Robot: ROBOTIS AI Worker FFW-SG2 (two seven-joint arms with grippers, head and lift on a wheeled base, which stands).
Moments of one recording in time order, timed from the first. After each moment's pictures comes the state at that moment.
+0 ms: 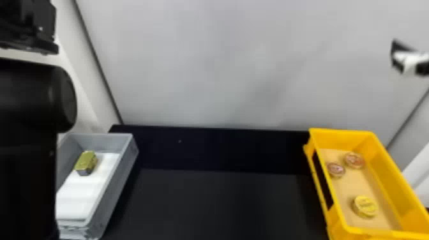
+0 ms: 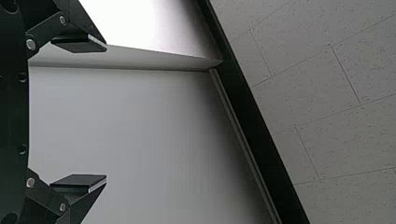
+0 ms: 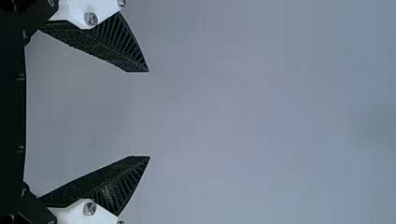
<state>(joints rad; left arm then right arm) -0.49 0.21 -0.04 -2.19 -0.24 0.13 0.19 -0.28 -0.36 -0.28 -2.03 0.19 0.71 0.39</state>
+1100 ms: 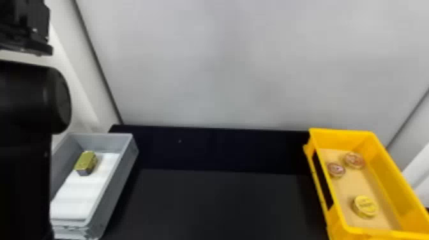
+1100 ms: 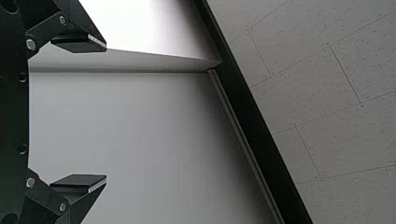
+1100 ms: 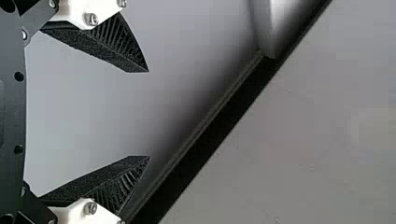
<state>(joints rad) -0.48 0.23 -0.03 -2.20 -0.24 0.13 0.19 -0.71 -0.39 0.05 -2.29 0.35 0.27 0.07</state>
